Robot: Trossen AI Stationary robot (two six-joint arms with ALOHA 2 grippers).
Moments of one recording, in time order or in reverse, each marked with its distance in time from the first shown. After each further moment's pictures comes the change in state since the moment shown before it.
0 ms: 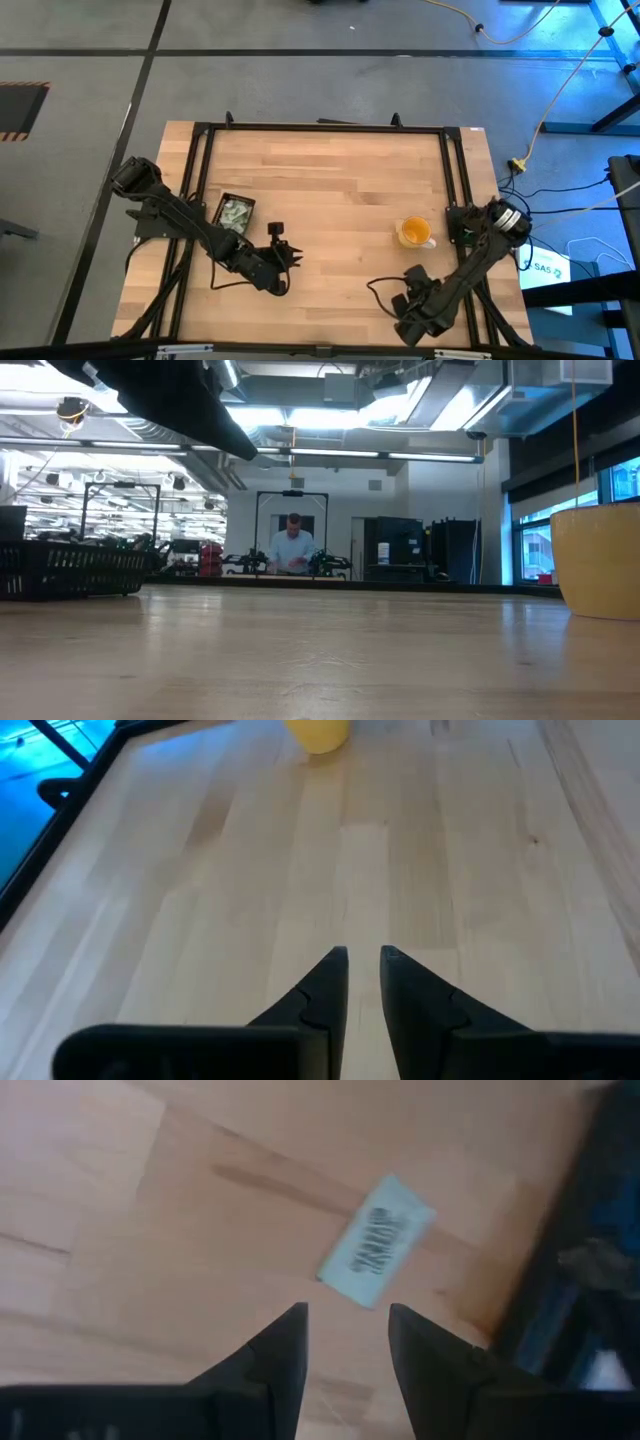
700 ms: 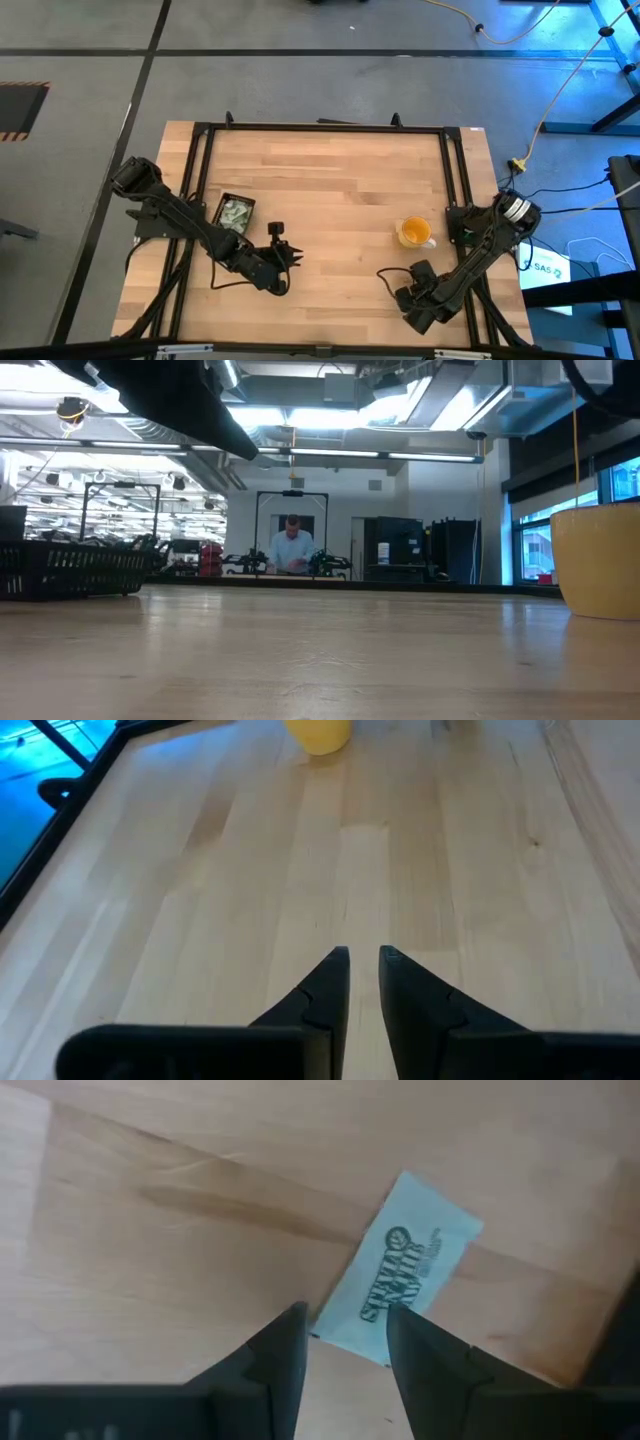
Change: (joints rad) left arm 0.001 0.000 0.000 0.004 0.000 -0.001; right arm 0.029 -0.094 -0.306 0.344 0.006 0.114
